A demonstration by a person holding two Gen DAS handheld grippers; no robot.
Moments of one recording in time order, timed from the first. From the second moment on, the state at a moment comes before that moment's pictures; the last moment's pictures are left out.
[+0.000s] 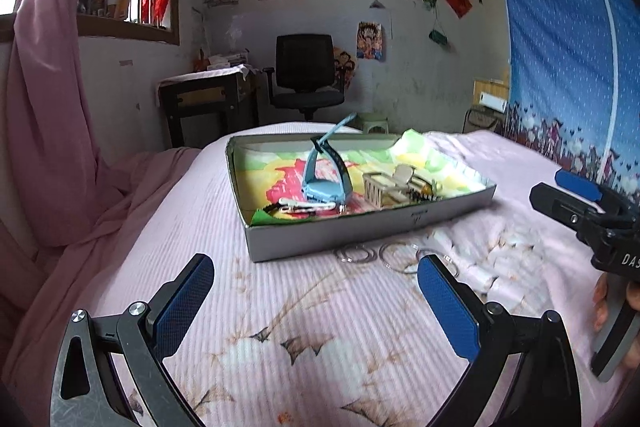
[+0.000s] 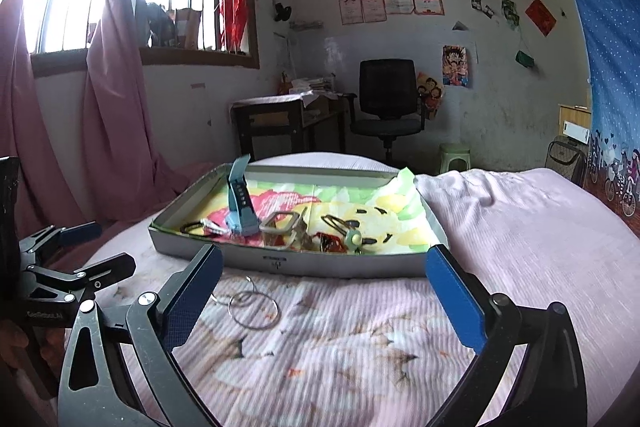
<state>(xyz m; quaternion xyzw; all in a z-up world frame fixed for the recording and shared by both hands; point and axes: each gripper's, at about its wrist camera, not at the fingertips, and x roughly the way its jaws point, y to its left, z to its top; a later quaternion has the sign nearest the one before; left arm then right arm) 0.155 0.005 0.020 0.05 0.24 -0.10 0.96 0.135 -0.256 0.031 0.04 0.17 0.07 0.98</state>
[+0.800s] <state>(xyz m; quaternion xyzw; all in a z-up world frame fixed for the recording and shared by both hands) 0.200 0.020 -0.004 -0.03 0.33 -0.13 0.93 0.183 -0.240 -0.016 0.03 0.34 0.09 0.94</state>
